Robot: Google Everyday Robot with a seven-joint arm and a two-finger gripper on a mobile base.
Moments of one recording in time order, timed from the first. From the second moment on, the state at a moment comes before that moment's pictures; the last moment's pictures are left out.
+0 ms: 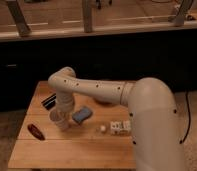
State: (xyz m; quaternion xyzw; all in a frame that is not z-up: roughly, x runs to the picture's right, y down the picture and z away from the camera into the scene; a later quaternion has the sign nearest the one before) arm -0.166 0.166 0.783 -0.34 -0.30 -0.52 0.72
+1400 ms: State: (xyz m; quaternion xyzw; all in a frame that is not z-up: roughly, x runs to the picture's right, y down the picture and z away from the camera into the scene) arm -0.179 0.163 0.776 -0.31 -0.33 -0.52 0.72
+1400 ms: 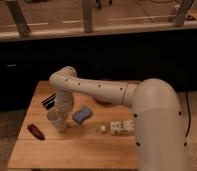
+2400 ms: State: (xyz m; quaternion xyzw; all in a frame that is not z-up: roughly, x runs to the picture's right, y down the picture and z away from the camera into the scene) arm -0.190 0.154 0.761 -0.28 -0.35 -0.52 0.73
